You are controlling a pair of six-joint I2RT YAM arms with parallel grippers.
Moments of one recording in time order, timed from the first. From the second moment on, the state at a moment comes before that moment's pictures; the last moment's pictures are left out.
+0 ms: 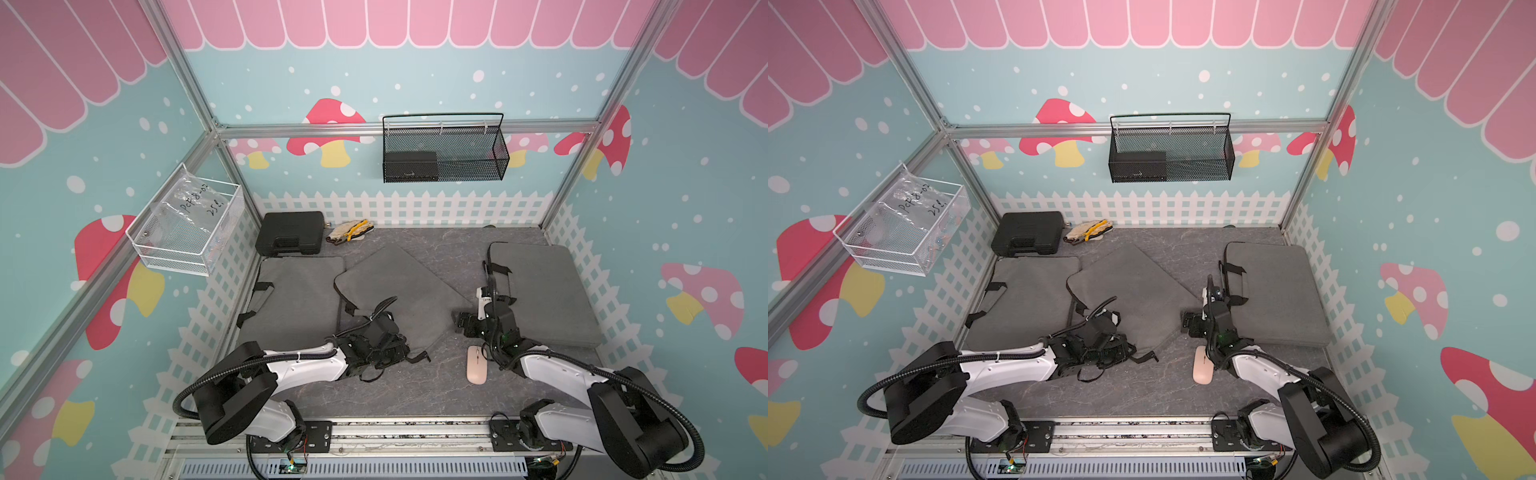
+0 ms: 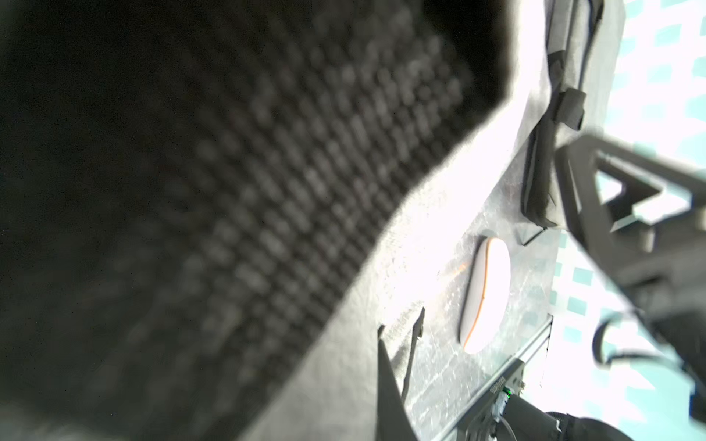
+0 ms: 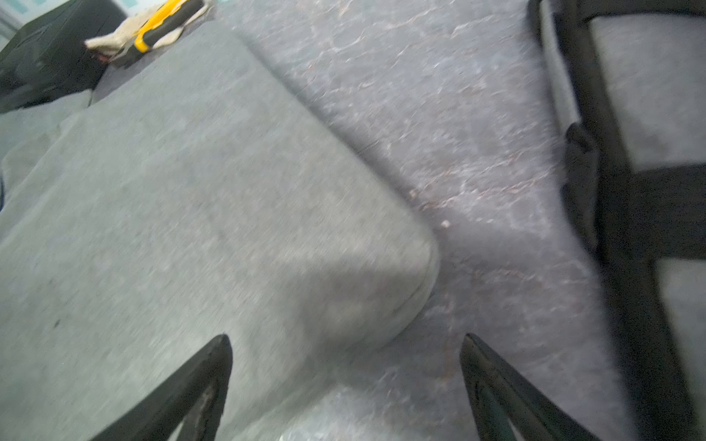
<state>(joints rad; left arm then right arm) -0.90 1.42 0.61 0.01 0.10 -1.16 0.36 1.29 0.42 0.24 0.03 0.40</state>
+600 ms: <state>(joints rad) -0.76 1.20 0.59 -0.20 0.03 -1.09 0.29 1.62 0.57 0.36 -0.18 0.35</state>
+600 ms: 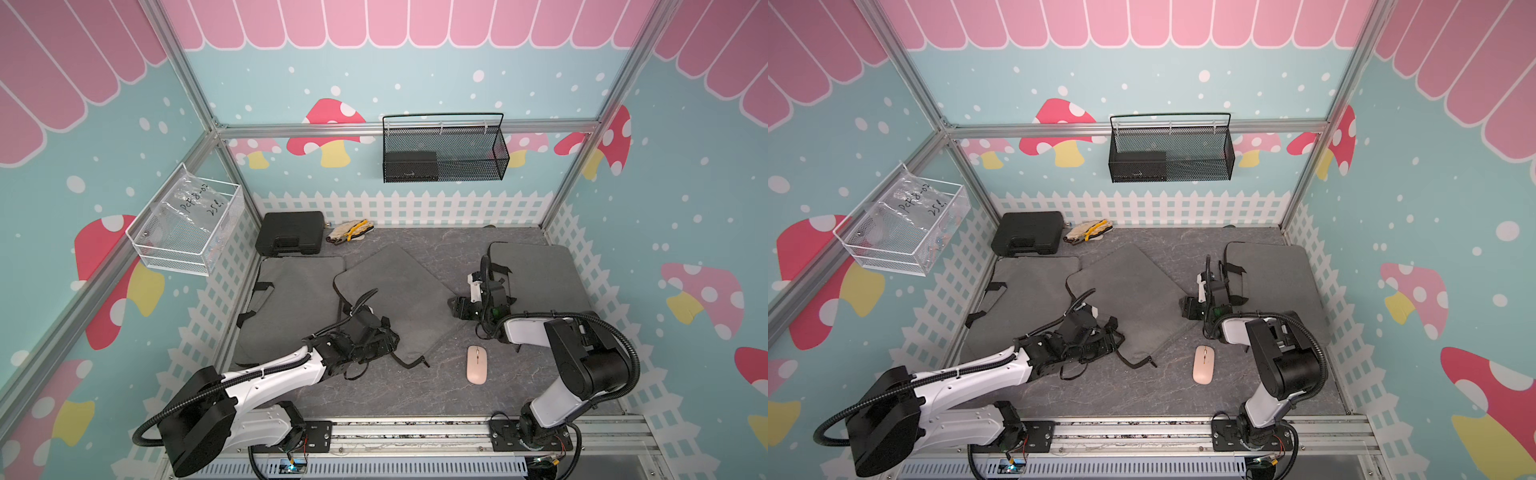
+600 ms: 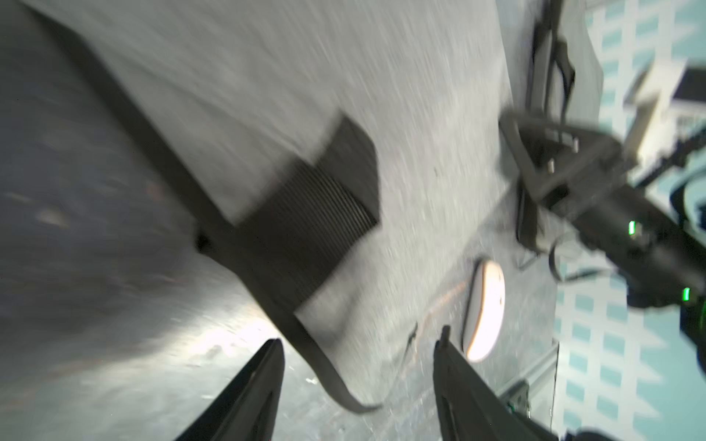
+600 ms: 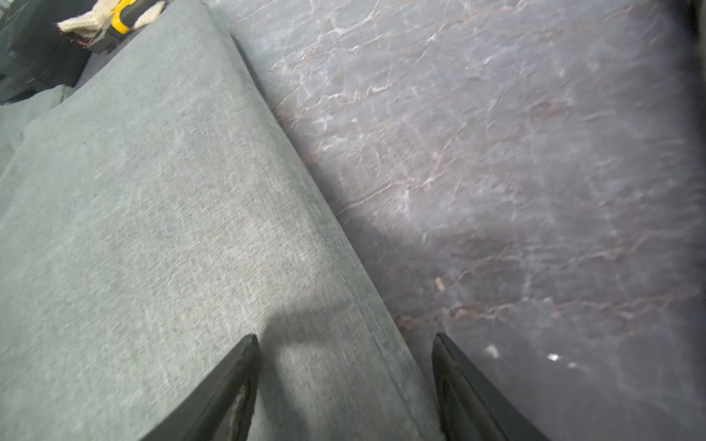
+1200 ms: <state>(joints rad) -0.53 1.27 0.58 -0.24 0.03 -1.01 0.61 1.24 0.28 0.32 -0.11 0.48</state>
